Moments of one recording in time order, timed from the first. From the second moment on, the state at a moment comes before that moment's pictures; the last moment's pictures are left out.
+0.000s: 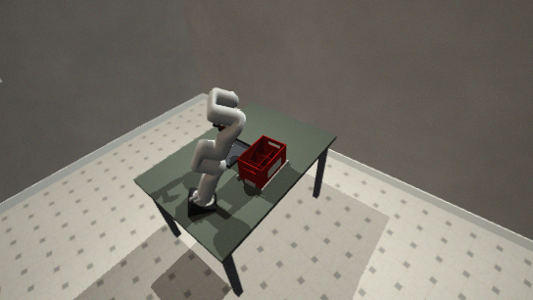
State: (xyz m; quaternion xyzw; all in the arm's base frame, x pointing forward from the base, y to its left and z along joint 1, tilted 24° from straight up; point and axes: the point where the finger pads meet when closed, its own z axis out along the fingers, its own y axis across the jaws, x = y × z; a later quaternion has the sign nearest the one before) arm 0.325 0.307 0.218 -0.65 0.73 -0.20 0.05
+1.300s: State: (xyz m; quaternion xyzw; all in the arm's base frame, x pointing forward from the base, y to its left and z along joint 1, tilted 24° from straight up) arm 0.325 0.307 0.218 -0.55 0.81 -0.20 0.08
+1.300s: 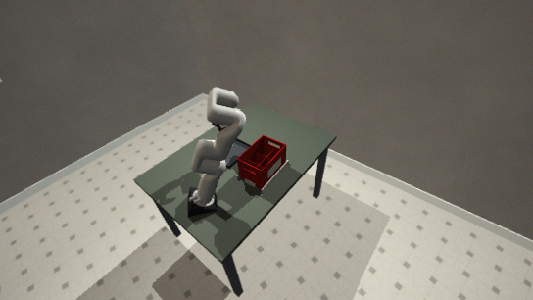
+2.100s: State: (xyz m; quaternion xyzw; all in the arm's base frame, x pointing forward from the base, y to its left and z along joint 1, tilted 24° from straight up) arm 0.325 0.307 0.218 -0.45 0.87 -0.19 0.10
